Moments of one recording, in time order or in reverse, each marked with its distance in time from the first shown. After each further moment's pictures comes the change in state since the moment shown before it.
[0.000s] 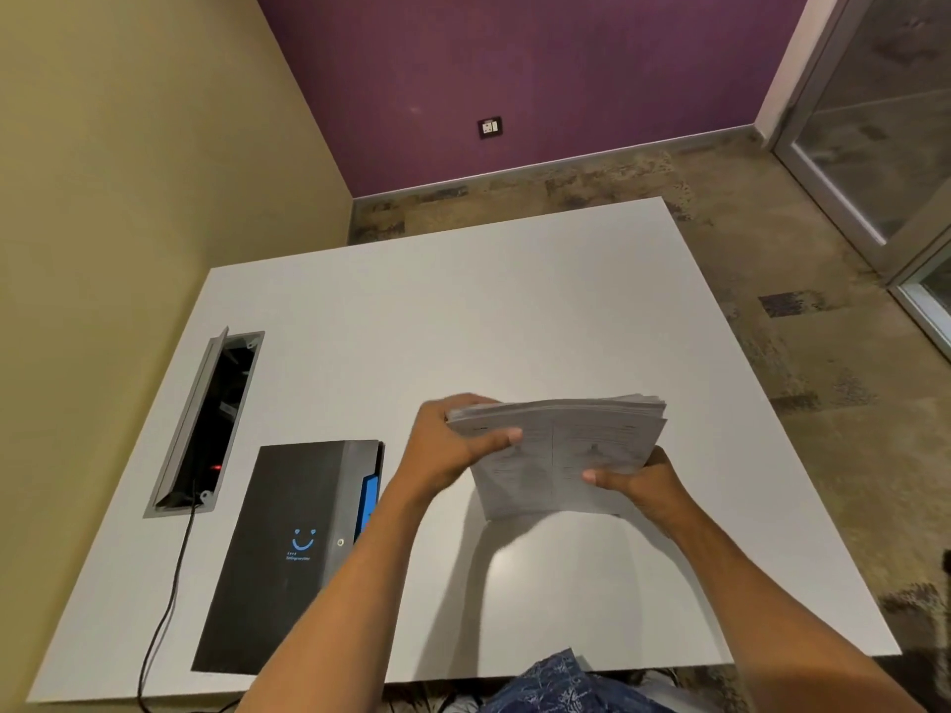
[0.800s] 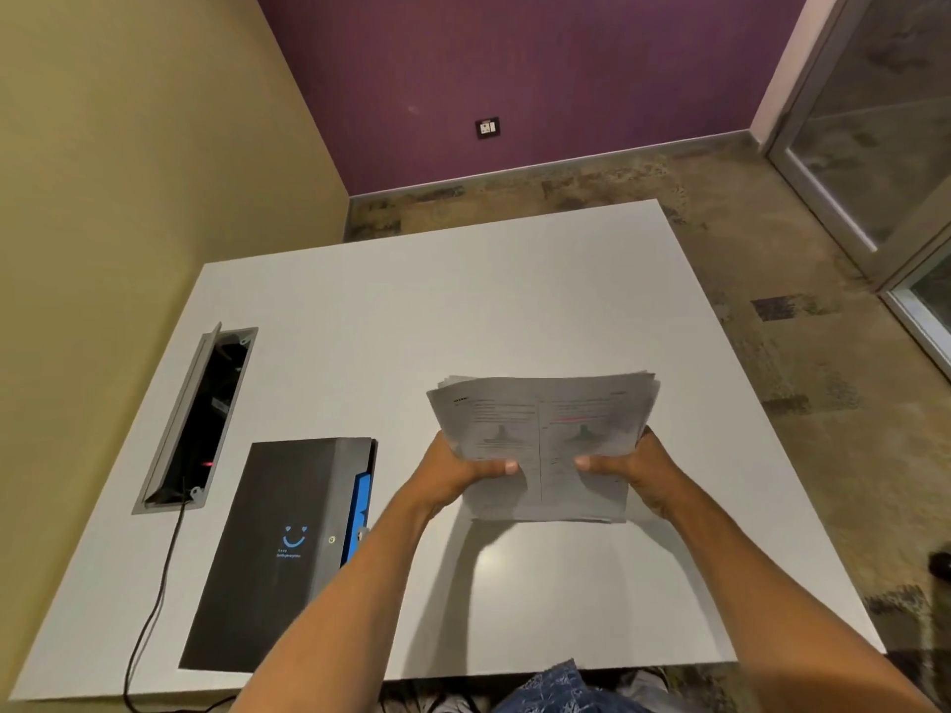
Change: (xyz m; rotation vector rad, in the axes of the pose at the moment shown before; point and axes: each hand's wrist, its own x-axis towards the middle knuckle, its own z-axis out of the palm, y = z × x) left_hand 0.009 -0.062 0.012 -0.151 -0.175 -0.180; right_hand 0.001 -0.038 0.002 -0.009 -0.156 -0.073
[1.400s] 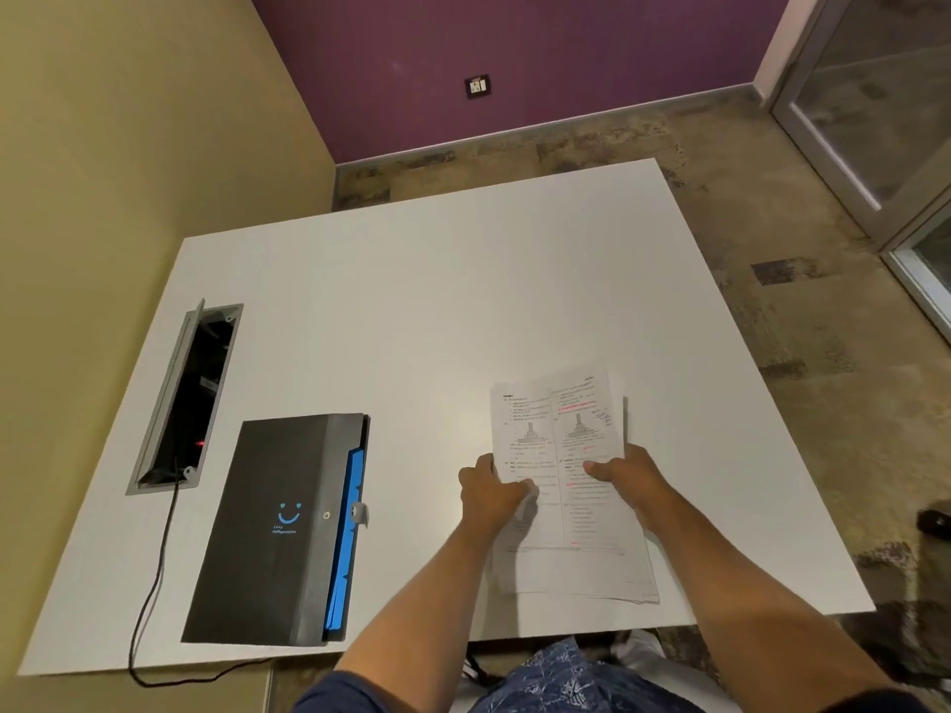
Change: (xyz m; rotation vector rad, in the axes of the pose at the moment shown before) left_hand 0.007 -0.097 0.073 0.270 0.317 -0.408; right_hand 0.000 0.088 -0.014 -0.022 0.263 0.367
